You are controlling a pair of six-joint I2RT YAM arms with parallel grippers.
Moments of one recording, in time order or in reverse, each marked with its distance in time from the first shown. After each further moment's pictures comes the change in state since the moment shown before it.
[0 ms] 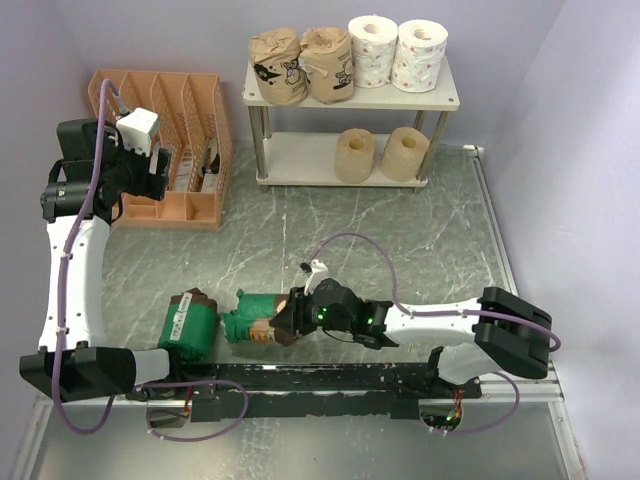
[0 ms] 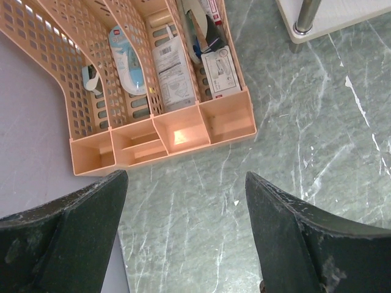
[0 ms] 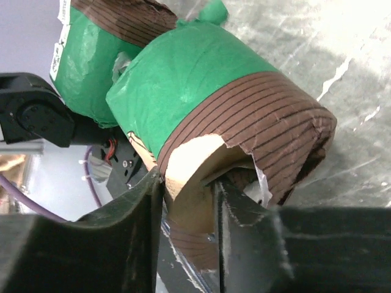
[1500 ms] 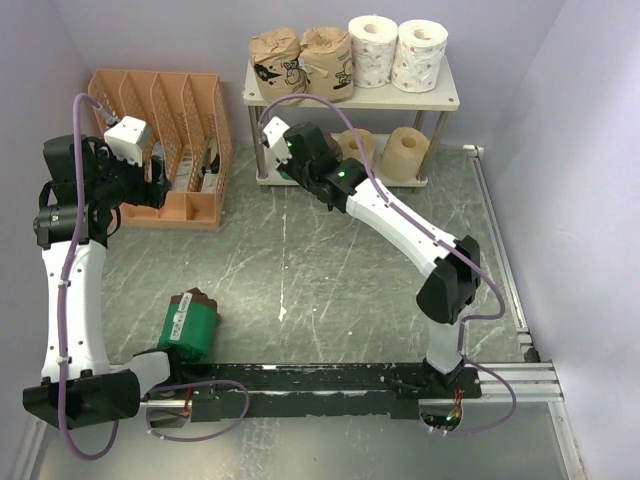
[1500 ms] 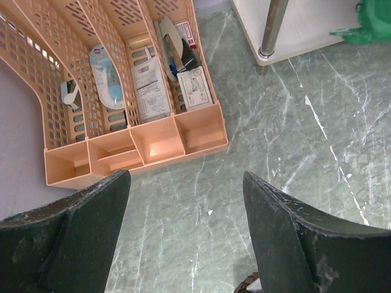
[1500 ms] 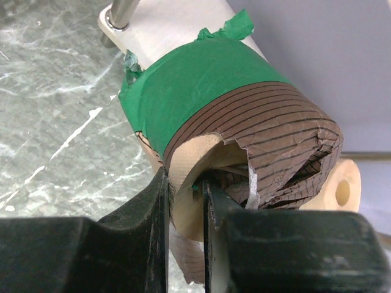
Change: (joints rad) left arm 0.053 -0.128 -0.113 0.070 0.143 -0.075; right arm -0.420 0.494 1.371 -1.004 0.343 -1.262
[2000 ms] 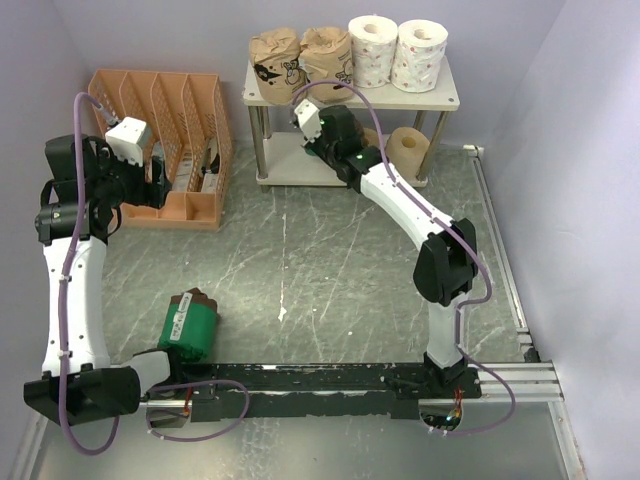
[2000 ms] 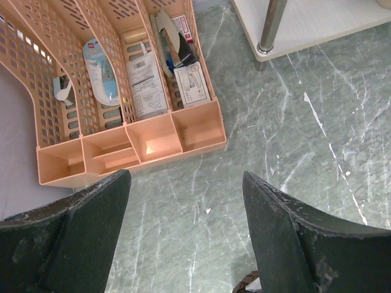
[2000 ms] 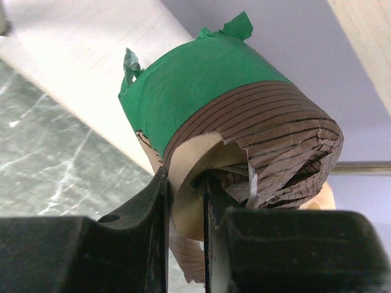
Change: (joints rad) left arm 0.010 0.015 -0.009 0.003 0.015 0.000; right arm -0.194 0.112 -0.021 0.234 -0.117 -0.137
